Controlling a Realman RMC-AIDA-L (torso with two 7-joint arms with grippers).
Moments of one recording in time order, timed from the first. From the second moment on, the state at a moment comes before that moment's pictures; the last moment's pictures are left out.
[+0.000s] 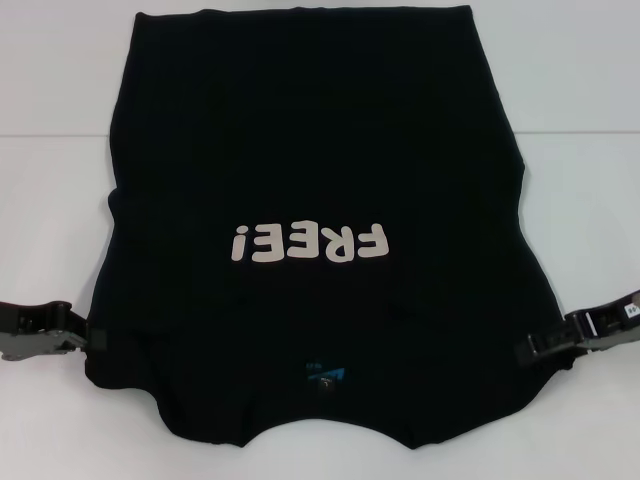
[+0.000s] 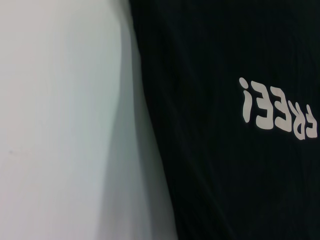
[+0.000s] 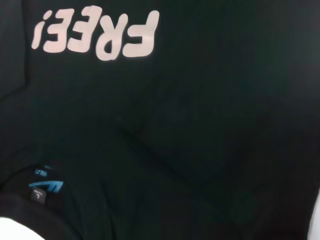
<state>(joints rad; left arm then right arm) -0.60 -1.88 0.54 0.59 2.50 1.51 -2.42 0.74 2.03 -0.71 -0.80 -2.71 -1.54 2.47</state>
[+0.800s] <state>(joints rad) -0.61 -1.87 0.54 0.58 2.50 1.51 -2.42 0.77 2.05 -0.76 -0.76 -2.71 -1.47 2.47</state>
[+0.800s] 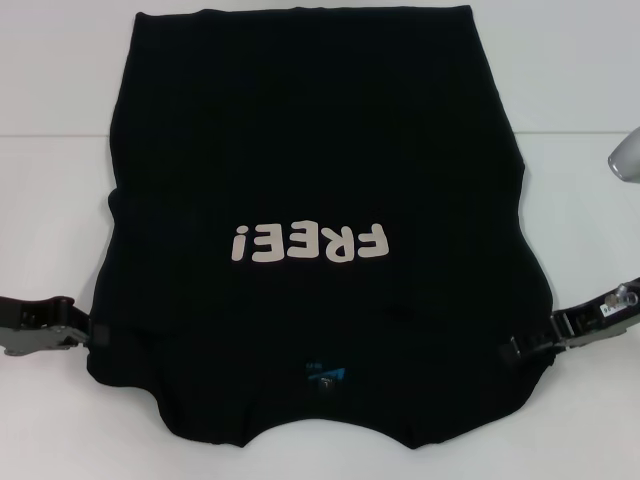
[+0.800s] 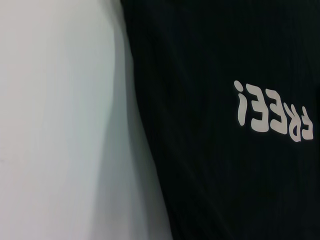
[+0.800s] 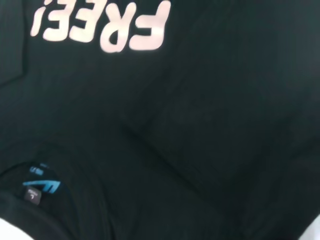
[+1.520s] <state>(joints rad) -0.61 -1.88 0.53 0.59 2.49 1.50 -2.41 0.77 2.05 -0.80 -0.76 -2.71 -1.46 2.47</state>
